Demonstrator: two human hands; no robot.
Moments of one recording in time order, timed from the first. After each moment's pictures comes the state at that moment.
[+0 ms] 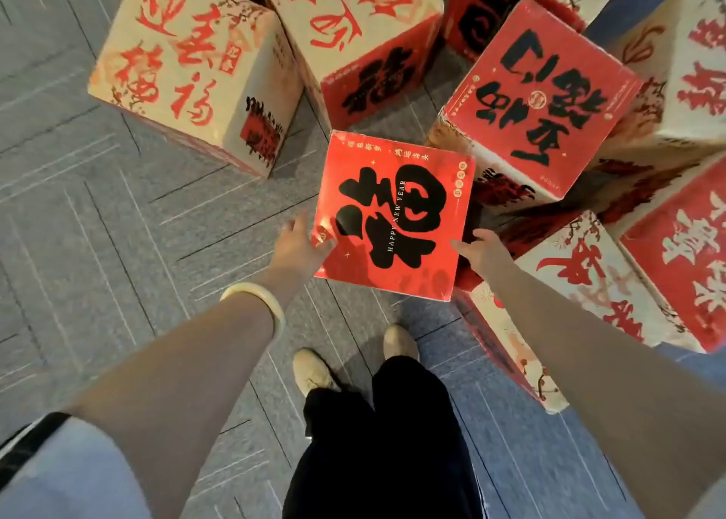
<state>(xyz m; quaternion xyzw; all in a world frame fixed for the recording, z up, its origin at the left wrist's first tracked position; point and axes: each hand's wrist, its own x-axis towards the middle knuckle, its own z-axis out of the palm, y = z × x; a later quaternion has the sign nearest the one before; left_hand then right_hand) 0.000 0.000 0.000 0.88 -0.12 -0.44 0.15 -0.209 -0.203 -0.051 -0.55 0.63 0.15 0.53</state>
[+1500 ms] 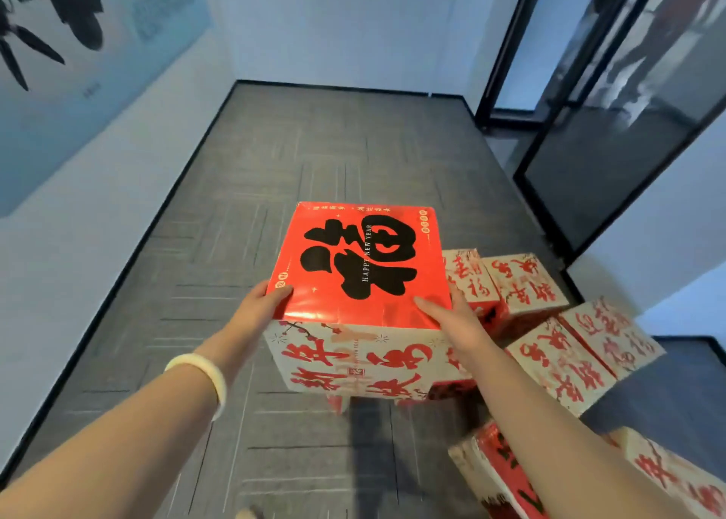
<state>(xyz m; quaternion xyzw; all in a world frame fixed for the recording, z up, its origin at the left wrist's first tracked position) 0.228 0.142 0.476 0.73 0.08 -0.24 0.63 0.115 -0.135 0.484 -0.66 0.29 0.01 0.69</state>
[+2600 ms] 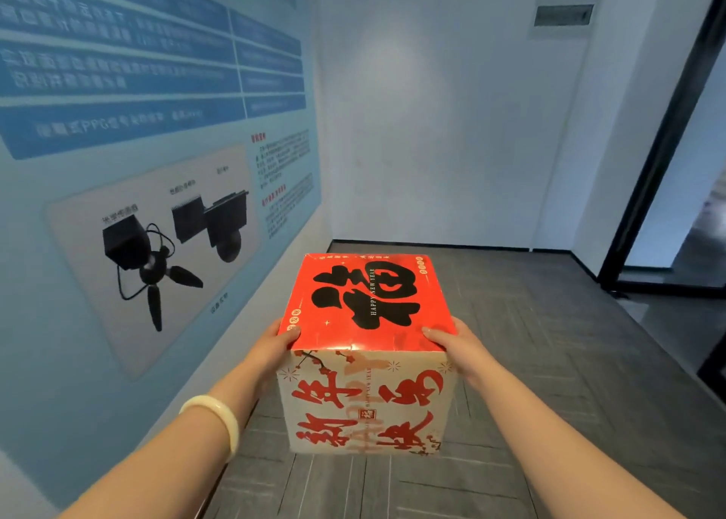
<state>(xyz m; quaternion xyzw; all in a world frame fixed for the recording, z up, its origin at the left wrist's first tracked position) 0.906 0.353 0.648 0.72 0.04 -0.14 0.68 0.861 0.055 0.639 -0.71 0.13 0.01 0.69</state>
